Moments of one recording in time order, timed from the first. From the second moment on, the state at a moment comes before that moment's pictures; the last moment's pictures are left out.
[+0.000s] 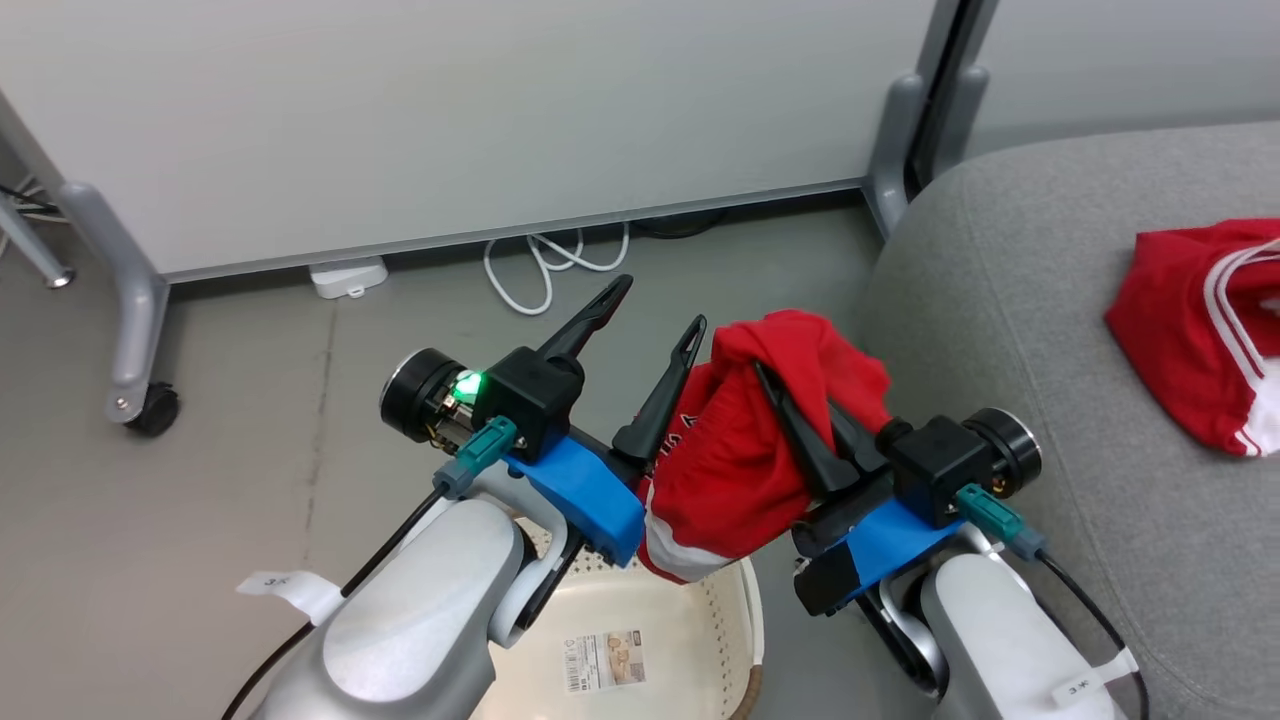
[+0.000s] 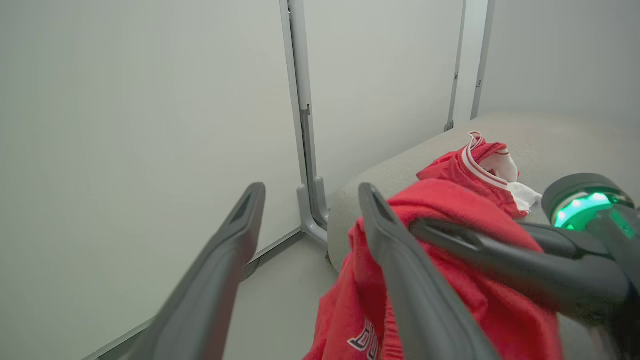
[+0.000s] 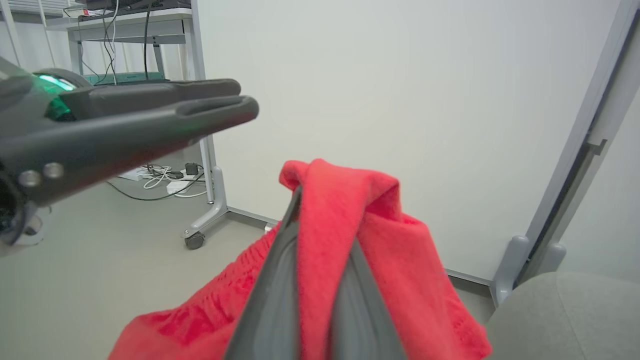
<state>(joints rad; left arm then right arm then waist) -0.59 0.19 -0.76 0.37 -0.46 -0.03 -0.17 -0.40 -0.05 0.36 0.38 0.10 0.13 -0.26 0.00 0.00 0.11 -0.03</state>
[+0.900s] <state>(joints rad) -0.58 0.18 -0.80 0.35 -0.44 -0.01 -0.21 -0.31 -0.07 0.15 0.25 0.05 0.13 -0.26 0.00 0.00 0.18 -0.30</state>
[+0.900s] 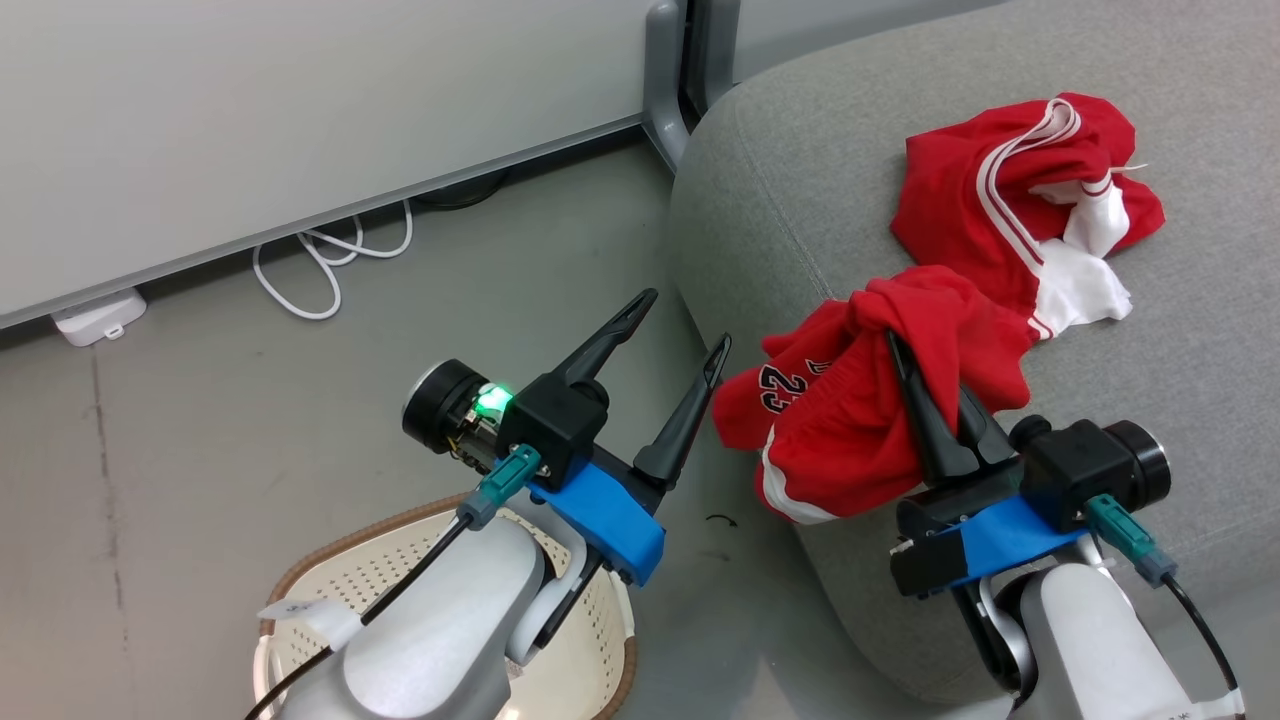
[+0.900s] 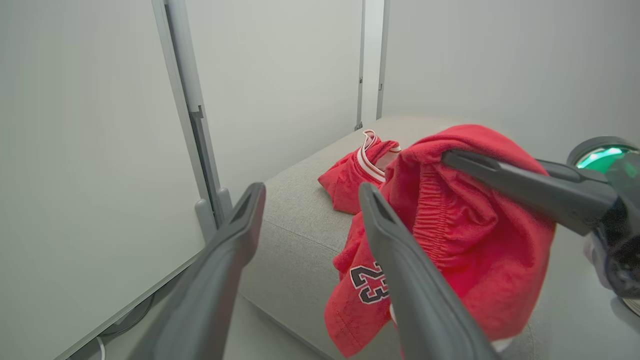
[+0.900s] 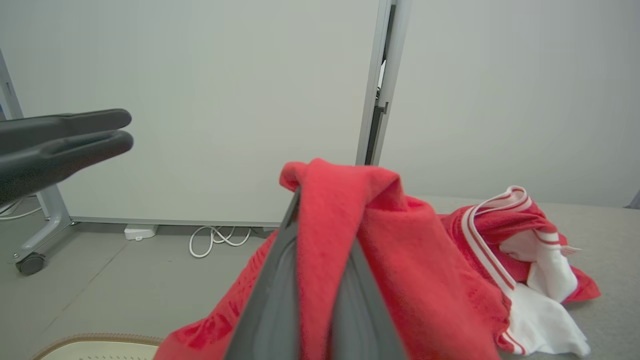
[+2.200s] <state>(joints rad) -0.81 0.27 -0.82 0.26 -0.33 0.00 -0.17 -1.02 -0.46 -0.27 0.25 0.10 0.13 -0.26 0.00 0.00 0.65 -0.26</state>
